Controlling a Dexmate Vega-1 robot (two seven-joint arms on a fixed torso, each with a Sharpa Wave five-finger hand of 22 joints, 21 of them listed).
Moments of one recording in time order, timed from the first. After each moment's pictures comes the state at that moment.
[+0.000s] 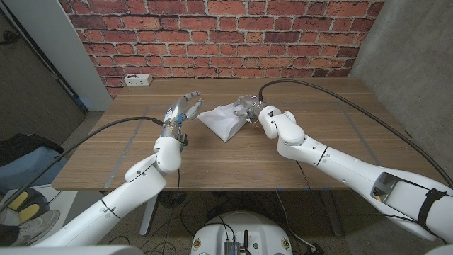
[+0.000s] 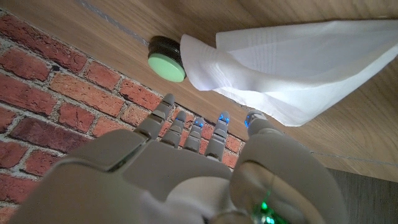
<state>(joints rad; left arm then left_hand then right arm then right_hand) 1.11 0.70 0.44 -2.08 0.23 0.42 0.56 0.79 0.18 0.29 0.04 0.21 0.49 -0.09 0.19 0.19 0.46 -0.07 0.20 0.21 0.36 -0.04 0.18 0.18 0.20 0.12 0.36 0.22 -0.49 -0.50 -1.00 -1.71 -0.95 -0.59 0.37 0.43 0.17 0.35 0.04 0.17 0.33 -0.22 0.18 0.19 0.08 -0.06 0.18 0.20 0.04 -0.02 0.21 0.26 0.20 0.02 0.20 0.18</state>
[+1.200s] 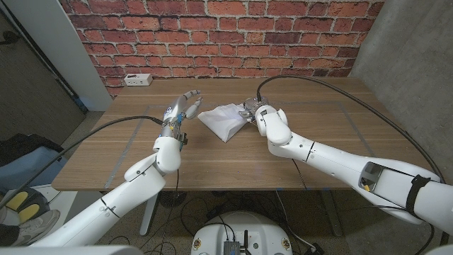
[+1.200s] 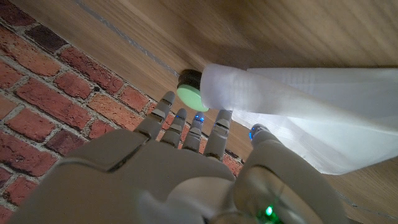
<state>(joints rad) 1.10 0.71 0.45 -2.06 0.25 0.39 0.57 0.80 0.18 0.32 0.04 0.20 0.49 -0.09 0.19 0.19 0.46 -0.07 0.20 0.21 0.36 -0.04 0.18 0.18 0.20 0.12 0.36 0.22 -0.41 -0.47 -1.13 -1.64 -1.06 -0.80 0.49 0.30 0.16 0.33 0.10 0.19 0.66 -0.10 0.24 0.19 0.20 -0.07 0.22 0.20 0.13 -0.04 0.23 0.23 0.26 0.04 0.22 0.18</state>
